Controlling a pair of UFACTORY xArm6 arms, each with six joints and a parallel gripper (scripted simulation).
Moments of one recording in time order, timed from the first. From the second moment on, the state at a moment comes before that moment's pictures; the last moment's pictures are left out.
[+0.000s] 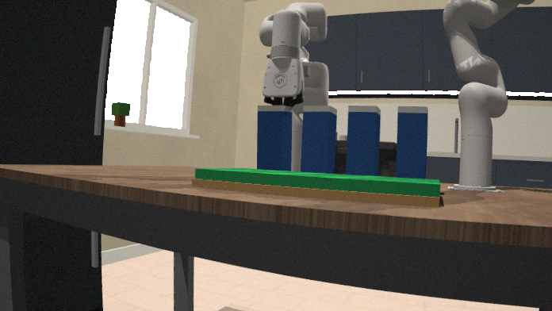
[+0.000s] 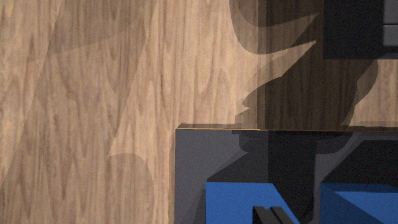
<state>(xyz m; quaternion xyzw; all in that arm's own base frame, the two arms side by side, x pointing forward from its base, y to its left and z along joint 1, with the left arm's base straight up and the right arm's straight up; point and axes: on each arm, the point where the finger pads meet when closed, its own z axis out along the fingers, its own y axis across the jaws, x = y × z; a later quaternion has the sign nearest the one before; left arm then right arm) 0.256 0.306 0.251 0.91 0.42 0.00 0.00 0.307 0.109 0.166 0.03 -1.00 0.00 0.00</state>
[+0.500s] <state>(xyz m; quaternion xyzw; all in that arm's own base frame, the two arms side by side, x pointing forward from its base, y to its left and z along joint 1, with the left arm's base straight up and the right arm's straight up) 0.256 0.306 0.251 0.91 0.42 0.00 0.00 0.315 0.110 0.166 0.03 -1.00 0.00 0.00</state>
